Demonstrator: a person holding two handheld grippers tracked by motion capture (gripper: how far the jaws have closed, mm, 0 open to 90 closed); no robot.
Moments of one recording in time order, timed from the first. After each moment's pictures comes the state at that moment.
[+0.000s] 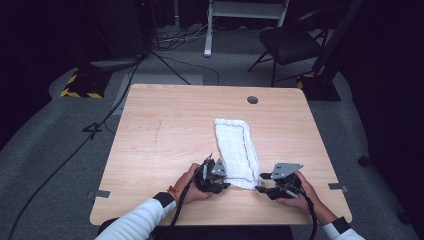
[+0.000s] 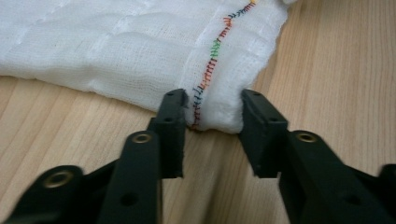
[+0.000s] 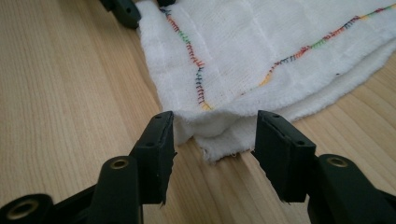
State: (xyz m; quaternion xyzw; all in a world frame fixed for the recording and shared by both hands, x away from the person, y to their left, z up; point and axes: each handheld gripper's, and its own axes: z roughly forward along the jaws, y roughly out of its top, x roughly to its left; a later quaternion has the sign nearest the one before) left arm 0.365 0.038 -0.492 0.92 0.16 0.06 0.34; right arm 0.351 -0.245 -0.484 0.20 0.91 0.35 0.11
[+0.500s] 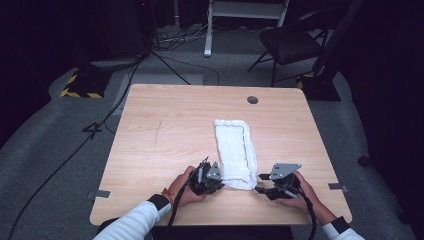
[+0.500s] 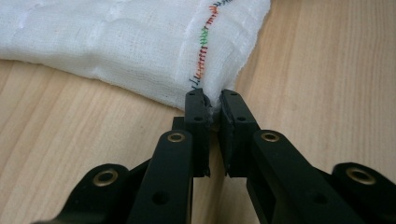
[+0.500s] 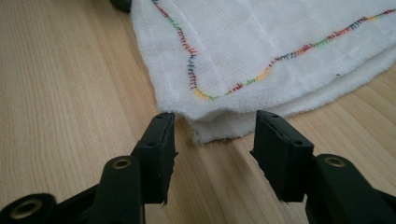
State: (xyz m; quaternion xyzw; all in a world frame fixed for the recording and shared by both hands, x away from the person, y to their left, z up) left arm 0.350 0.052 -0.489 0.93 0.15 0.06 0.33; right arm 0.351 -0.243 -0.483 0.19 0.91 0.35 0.11
